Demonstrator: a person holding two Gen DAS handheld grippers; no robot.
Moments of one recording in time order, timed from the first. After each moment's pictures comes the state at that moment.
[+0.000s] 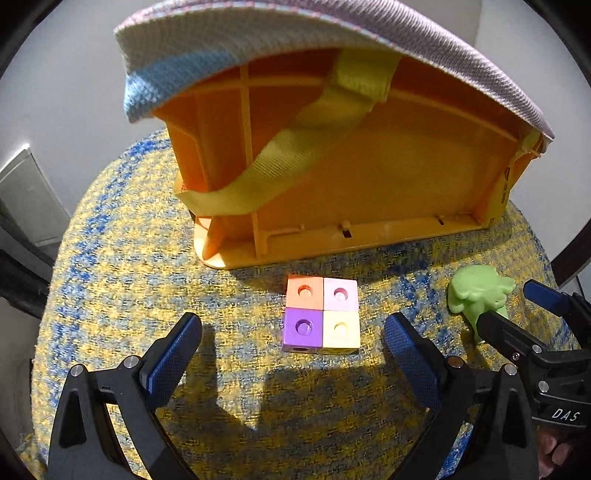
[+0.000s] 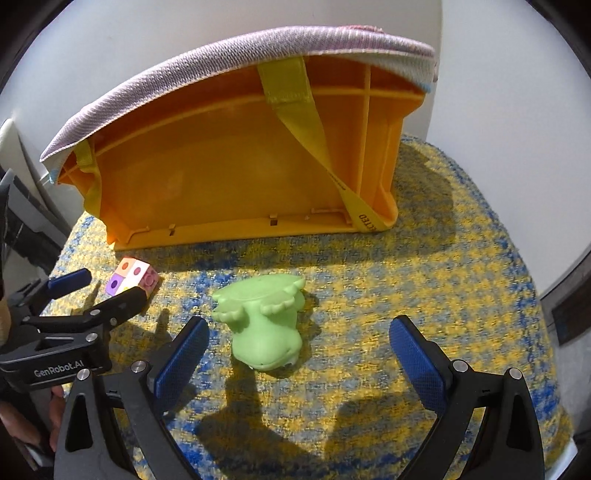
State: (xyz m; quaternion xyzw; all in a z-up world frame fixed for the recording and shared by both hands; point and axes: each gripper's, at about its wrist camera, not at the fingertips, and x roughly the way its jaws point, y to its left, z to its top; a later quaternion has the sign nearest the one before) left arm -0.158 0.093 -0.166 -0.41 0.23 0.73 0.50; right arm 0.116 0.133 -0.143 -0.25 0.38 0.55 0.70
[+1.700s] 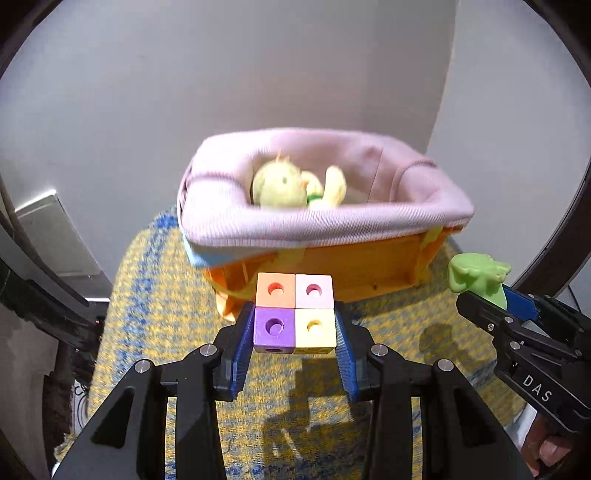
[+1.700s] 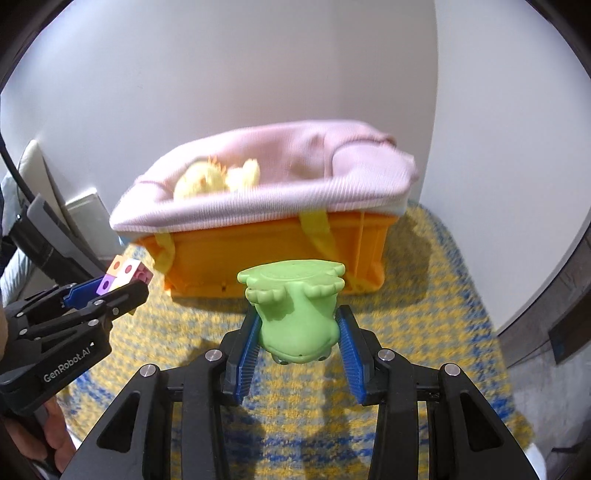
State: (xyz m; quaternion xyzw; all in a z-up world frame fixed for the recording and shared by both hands) left arm -0.125 0.100 -0.034 -0.35 0.20 0.75 0.53; right arm 0.093 0.110 -0.035 -0.21 0.32 0.58 0.72
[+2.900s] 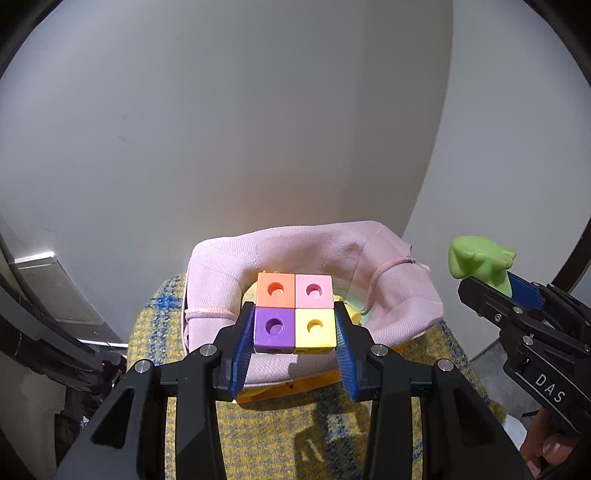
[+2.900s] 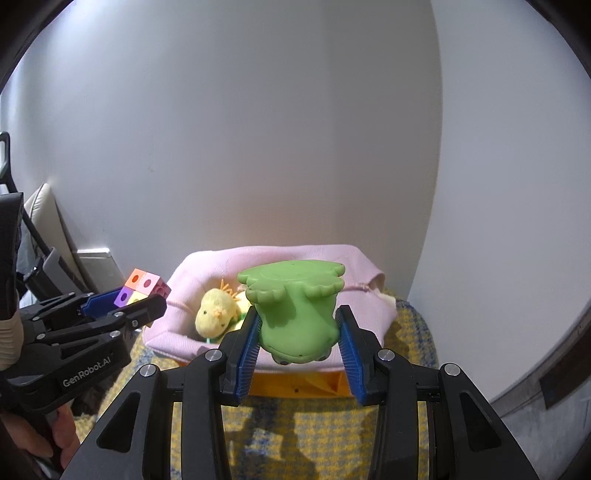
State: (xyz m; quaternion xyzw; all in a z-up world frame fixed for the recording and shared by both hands) left arm -0.160 0.124 0.063 -0.31 0.19 0.74 0.56; right arm 0.120 0.152 0.071 -0.18 0.26 0.60 0.73
